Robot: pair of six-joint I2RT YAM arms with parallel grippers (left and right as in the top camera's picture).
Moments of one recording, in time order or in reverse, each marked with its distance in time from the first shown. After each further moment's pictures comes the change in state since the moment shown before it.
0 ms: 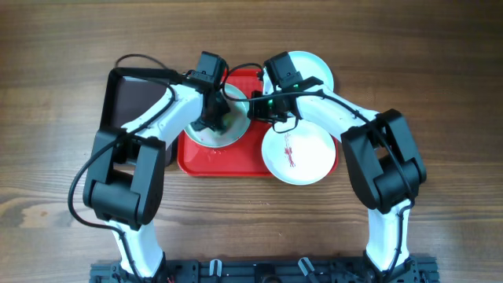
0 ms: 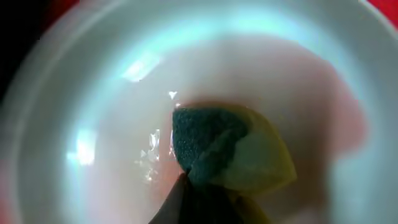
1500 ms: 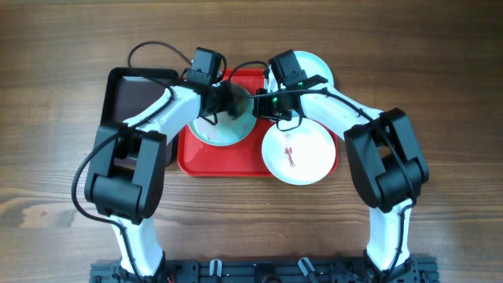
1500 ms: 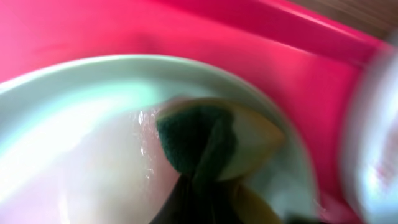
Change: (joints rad) left arm 0.024 0.031 -0.028 0.298 0.211 0.264; right arm -0.021 0.000 0.000 -0.007 0.019 0.002
